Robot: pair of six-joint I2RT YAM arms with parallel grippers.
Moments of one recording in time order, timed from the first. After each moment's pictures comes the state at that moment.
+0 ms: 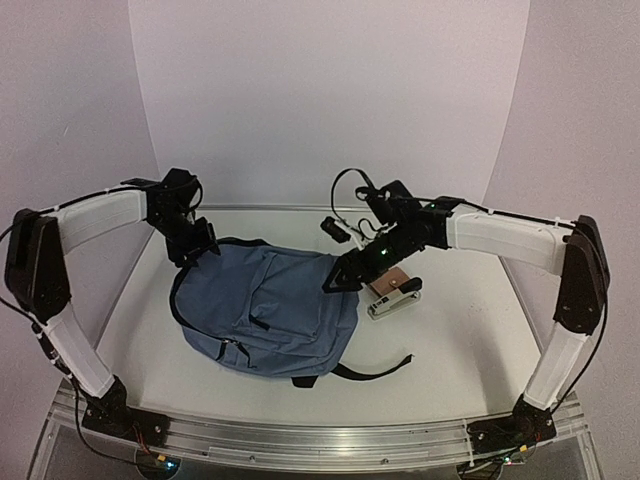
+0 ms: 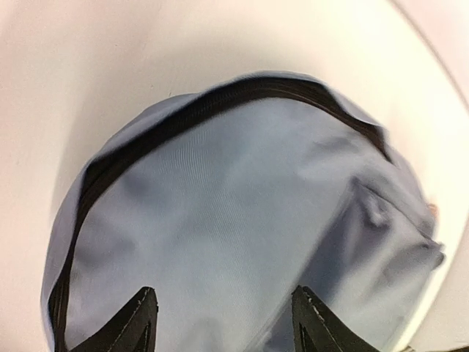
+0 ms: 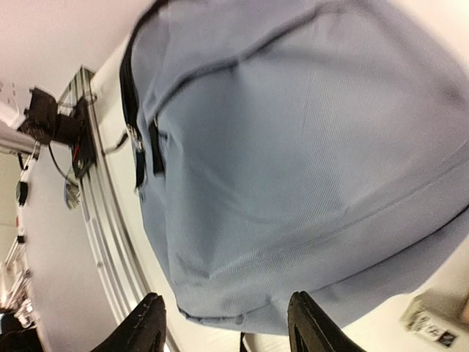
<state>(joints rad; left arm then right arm) -0.35 1.62 1.33 -0.81 0.11 -0.74 0.76 1.79 1.48 -0.62 -0.55 0.05</state>
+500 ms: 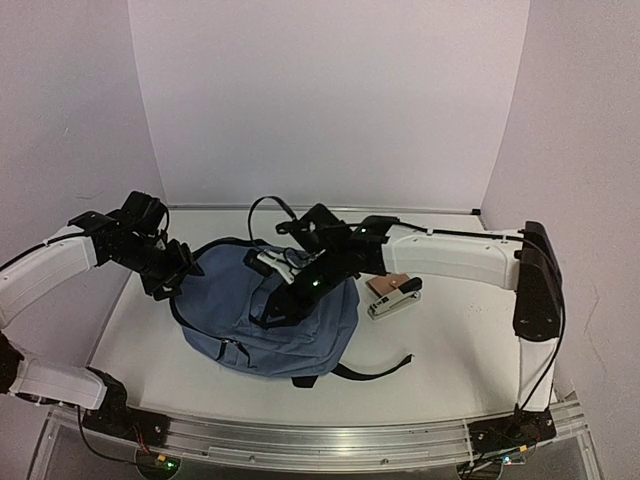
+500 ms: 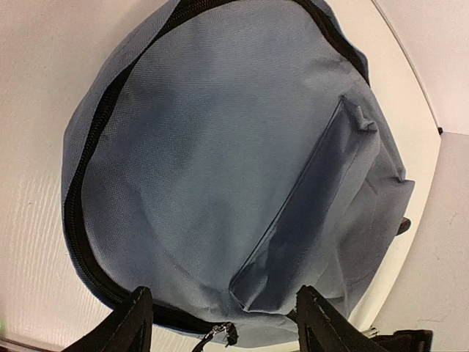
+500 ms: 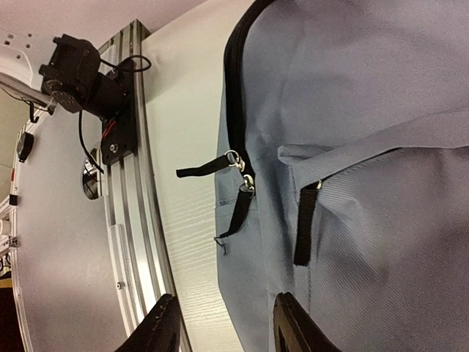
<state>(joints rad) -0.41 1.19 1.00 -0.81 0.15 -0.94 1.03 2.02 1.73 -0.61 -0.49 0.04</state>
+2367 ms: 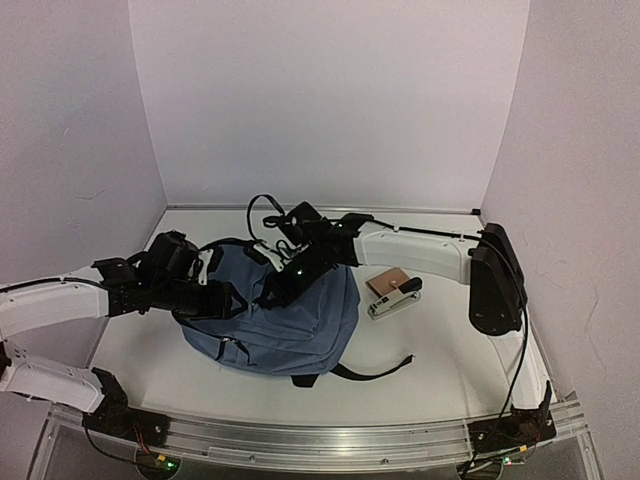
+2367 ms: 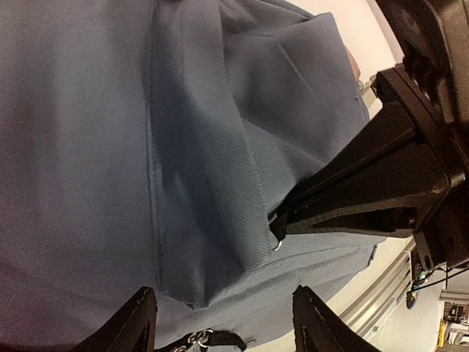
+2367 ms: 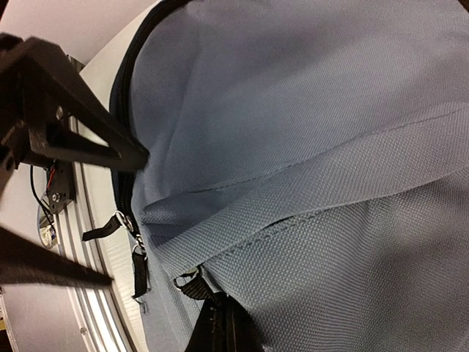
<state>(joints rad) -0.75 1.12 0.72 -0.38 0.13 -0.64 0.97 2.26 1.97 -0.64 -0.43 0.10</state>
